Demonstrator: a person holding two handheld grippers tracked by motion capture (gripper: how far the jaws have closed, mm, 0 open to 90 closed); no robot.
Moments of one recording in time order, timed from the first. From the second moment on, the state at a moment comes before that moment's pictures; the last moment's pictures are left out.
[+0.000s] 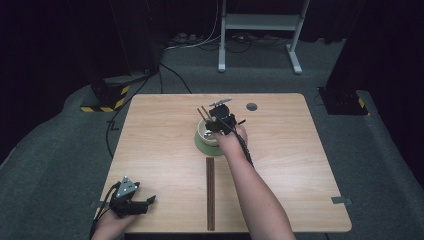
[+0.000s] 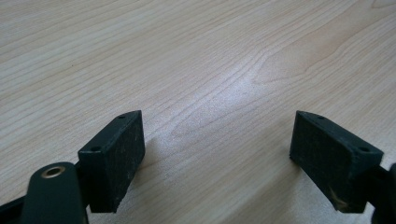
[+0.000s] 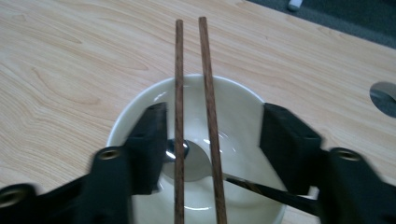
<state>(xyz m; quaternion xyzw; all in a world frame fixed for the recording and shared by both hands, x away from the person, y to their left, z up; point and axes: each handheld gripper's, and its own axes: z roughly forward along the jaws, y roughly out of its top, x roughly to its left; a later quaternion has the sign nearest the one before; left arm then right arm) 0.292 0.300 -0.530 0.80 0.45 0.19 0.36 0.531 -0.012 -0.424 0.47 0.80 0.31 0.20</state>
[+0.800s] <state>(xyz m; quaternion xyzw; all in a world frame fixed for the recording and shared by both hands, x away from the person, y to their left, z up) 0.292 0.300 -0.530 0.80 0.45 0.19 0.36 0.530 0.001 -0.443 0.45 0.84 0.24 0.19</state>
